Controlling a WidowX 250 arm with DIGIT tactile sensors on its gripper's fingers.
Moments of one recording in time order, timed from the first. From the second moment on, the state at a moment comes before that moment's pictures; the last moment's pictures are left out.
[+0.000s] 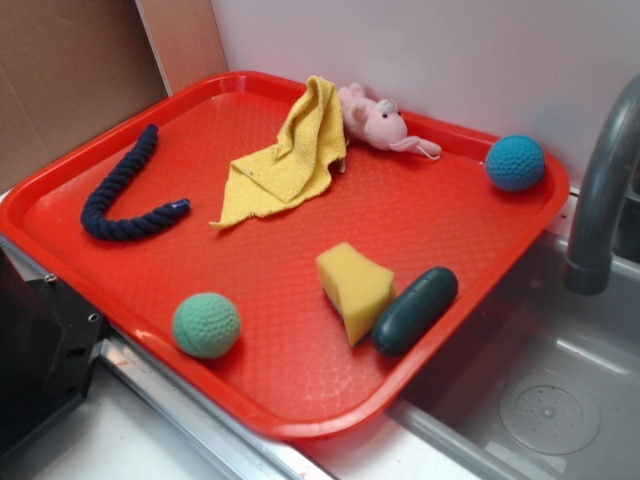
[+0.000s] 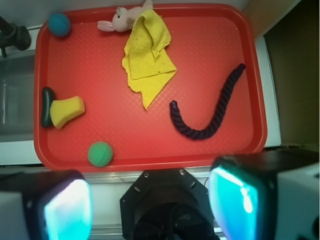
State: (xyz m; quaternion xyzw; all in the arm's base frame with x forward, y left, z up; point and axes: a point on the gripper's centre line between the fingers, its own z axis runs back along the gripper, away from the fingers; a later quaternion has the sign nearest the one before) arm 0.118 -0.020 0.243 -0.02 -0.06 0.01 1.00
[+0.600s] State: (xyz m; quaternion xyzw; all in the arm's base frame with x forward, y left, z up) arm 0.124 0.030 0.185 0.02 -0.01 0.13 0.99
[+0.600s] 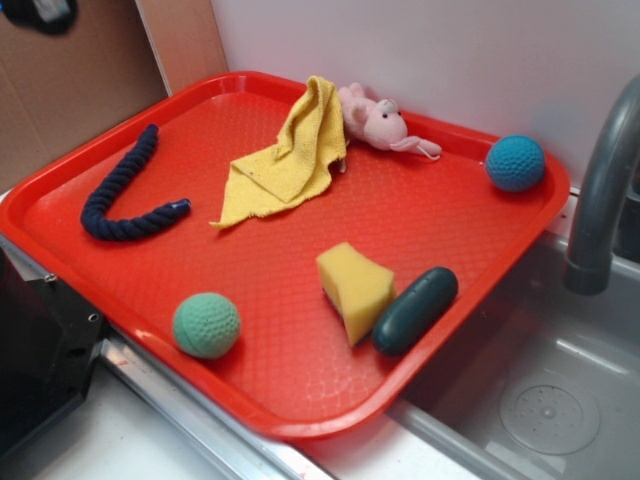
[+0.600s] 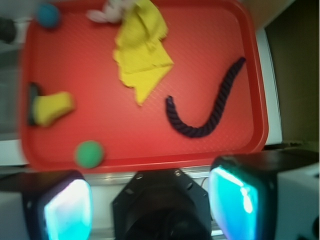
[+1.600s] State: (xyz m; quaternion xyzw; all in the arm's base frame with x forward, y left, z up) arm 0.141 0.096 0.022 -0.01 0.02 0.32 0.95
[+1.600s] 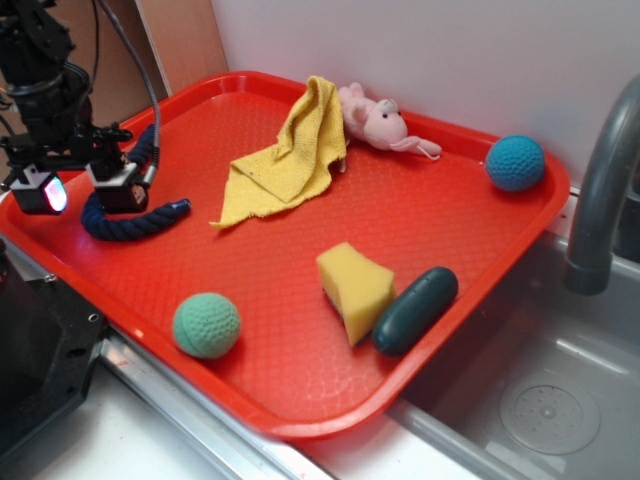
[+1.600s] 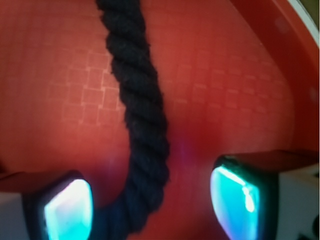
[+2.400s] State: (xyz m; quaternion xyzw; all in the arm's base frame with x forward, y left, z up) arm 0.154 0.101 0.013 0.00 0.04 0.33 0.94
